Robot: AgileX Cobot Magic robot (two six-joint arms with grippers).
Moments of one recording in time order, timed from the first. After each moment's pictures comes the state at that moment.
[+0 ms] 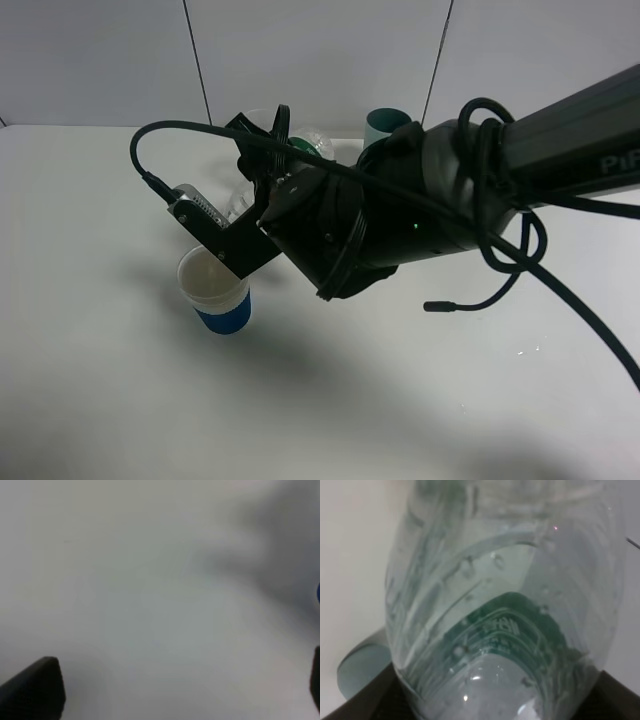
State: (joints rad) left arm 0.18 0.17 -0.52 -0.15 1.06 0.20; right arm 1.08 1.93 -1.09 -1.62 0.69 -0.05
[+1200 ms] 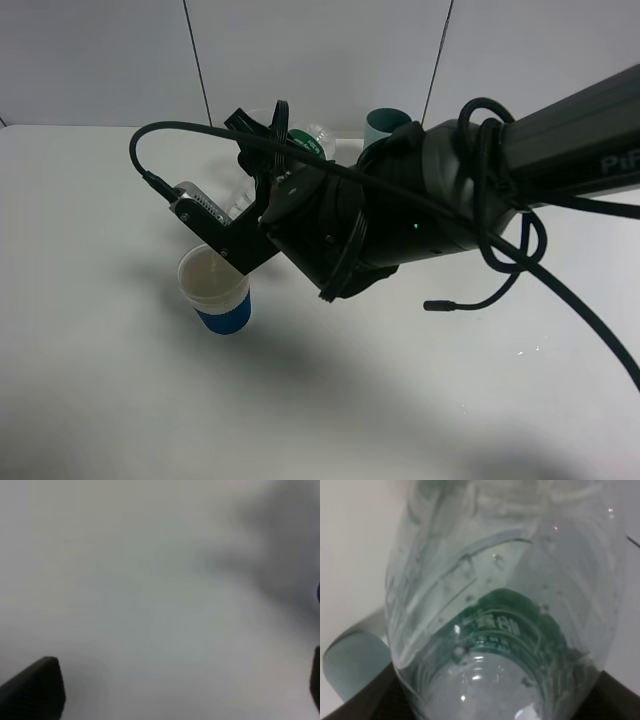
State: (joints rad) left arm 0.18 0.17 -0.52 -0.15 1.06 0.20; right arm 1.08 1.93 -1.09 -1.65 0.72 -0.06
